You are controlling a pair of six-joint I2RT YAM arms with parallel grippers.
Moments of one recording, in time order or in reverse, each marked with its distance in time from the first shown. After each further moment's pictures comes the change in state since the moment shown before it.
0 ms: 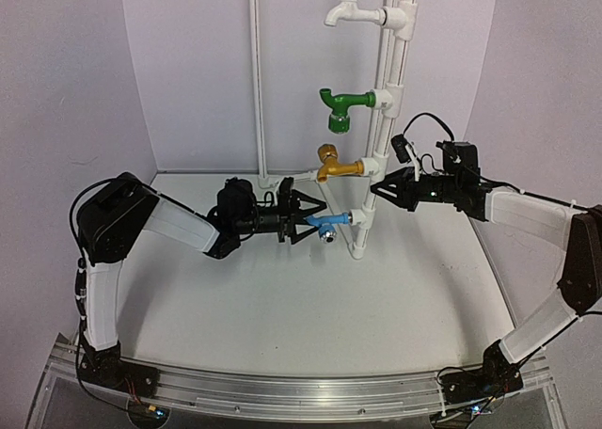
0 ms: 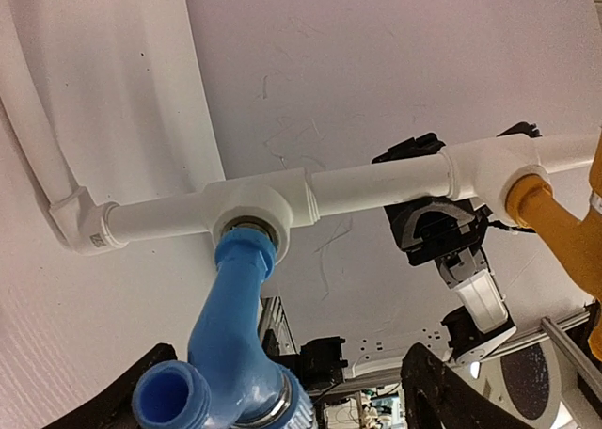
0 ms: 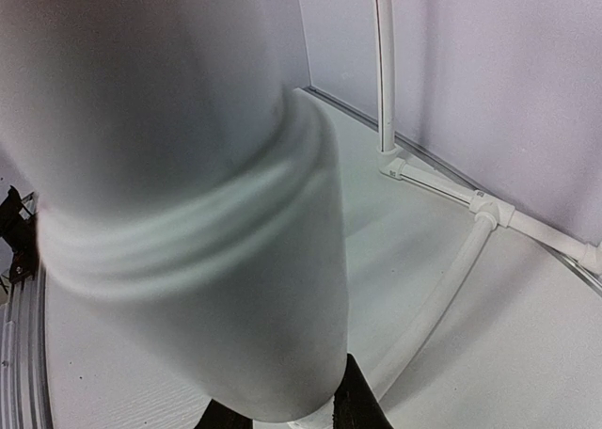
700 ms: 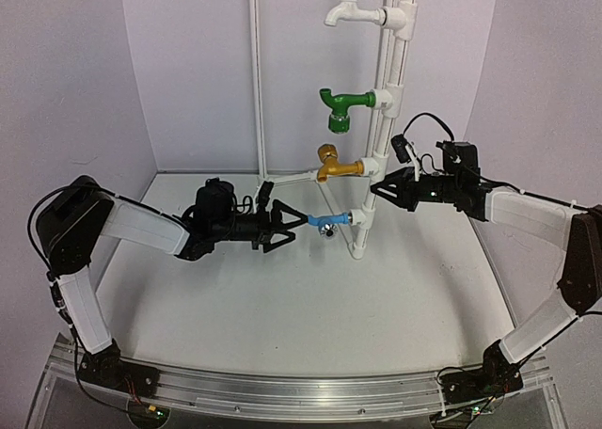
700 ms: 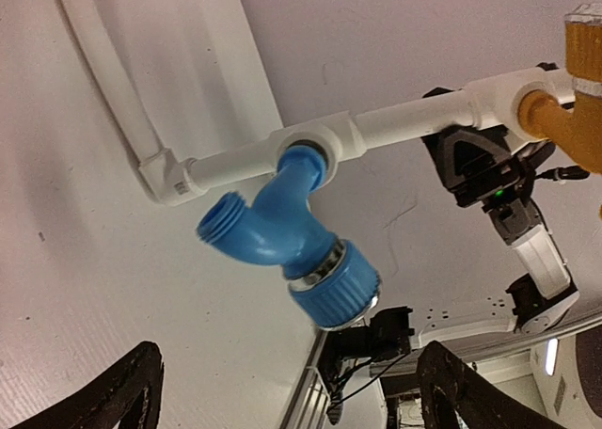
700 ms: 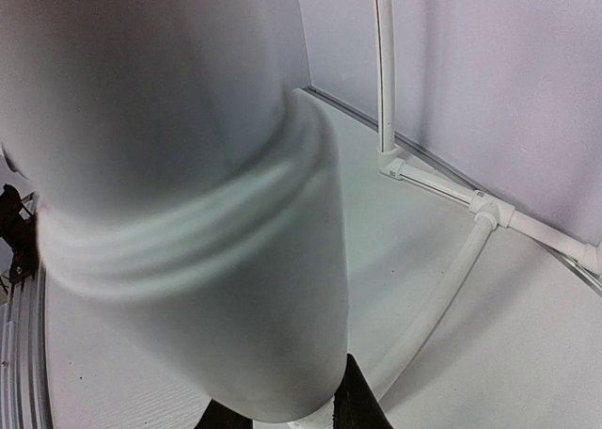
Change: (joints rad) left arm 0.023 -0.262 -0.206 -0.295 -0.060 0.296; right arm 0.000 0.000 0.000 0.000 0.000 0.000
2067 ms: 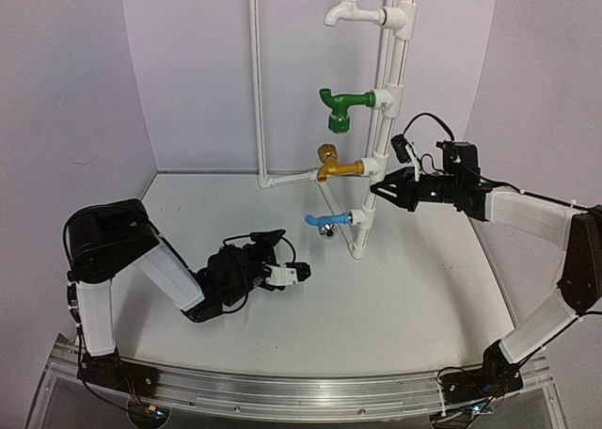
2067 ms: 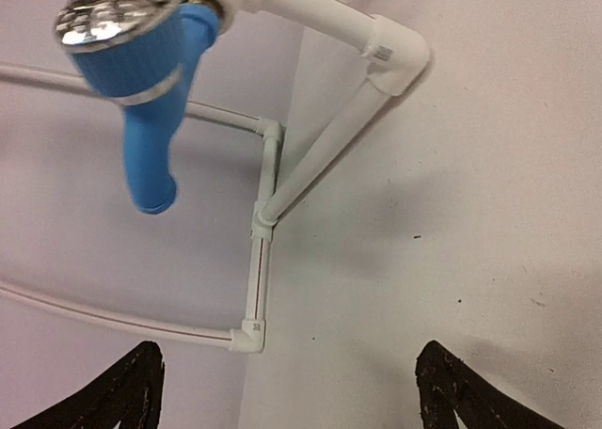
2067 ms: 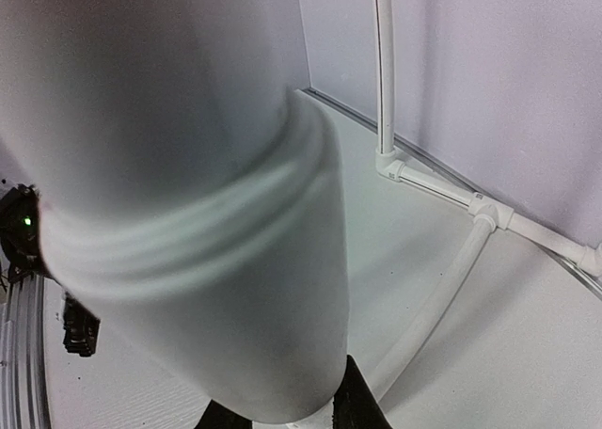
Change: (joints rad) left arm -0.269 0.197 -0.269 0.573 -0.925 2.239; right arm 0.000 0.000 0.000 0.000 0.003 -0.007
